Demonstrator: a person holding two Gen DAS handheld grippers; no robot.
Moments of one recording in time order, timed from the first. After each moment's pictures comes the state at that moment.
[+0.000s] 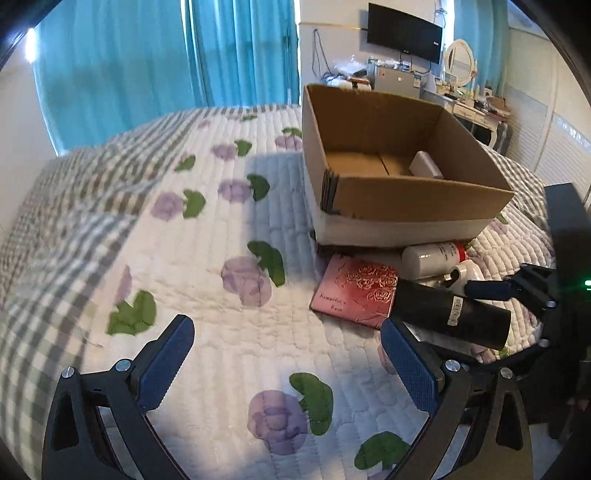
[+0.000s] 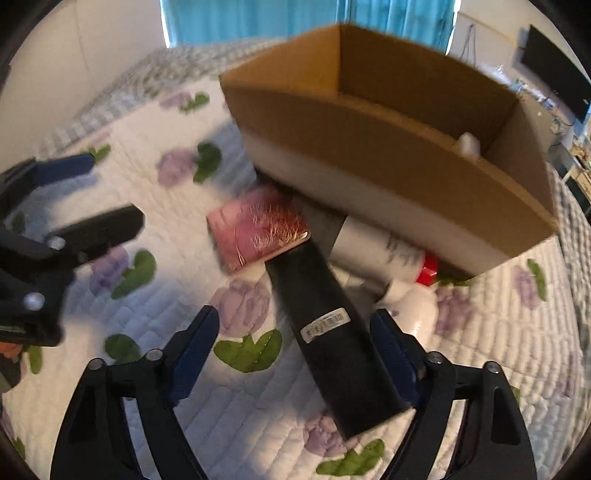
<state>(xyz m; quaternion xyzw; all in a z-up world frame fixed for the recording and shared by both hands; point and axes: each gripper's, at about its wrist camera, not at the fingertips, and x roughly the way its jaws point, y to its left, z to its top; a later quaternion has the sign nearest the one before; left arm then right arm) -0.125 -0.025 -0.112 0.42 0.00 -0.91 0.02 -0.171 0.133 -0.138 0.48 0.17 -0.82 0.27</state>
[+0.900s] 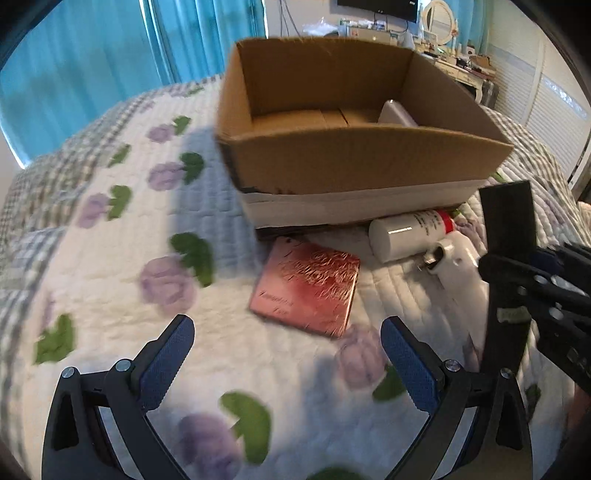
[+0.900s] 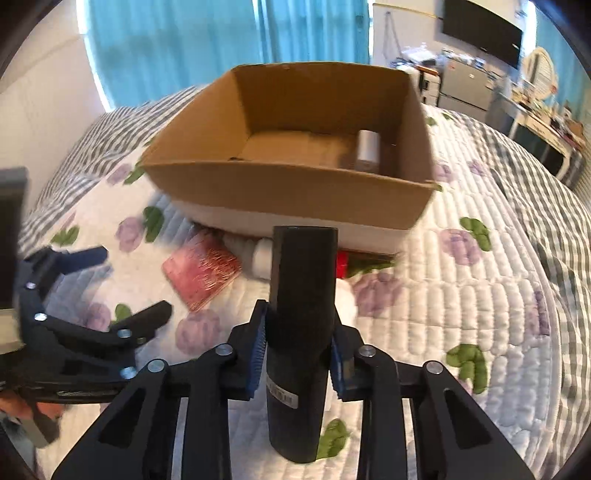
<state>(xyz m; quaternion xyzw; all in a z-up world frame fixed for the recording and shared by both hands) -0.169 0.027 -0.140 0.49 -0.04 -0.87 -0.02 -0.165 0.202 -0.105 0.45 0.06 -0.87 0.18</state>
